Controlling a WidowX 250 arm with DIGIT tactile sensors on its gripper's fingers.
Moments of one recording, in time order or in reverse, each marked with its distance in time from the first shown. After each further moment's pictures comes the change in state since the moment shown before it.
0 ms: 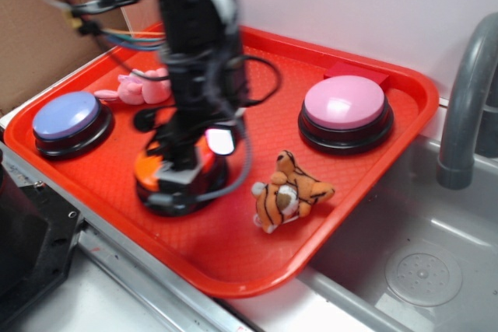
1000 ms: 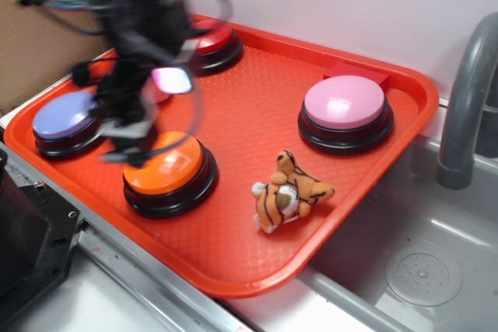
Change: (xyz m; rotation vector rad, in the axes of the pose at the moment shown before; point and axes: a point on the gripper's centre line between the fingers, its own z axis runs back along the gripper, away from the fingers) arm -0.023 -0.022 0.066 0.257 -0.021 0.100
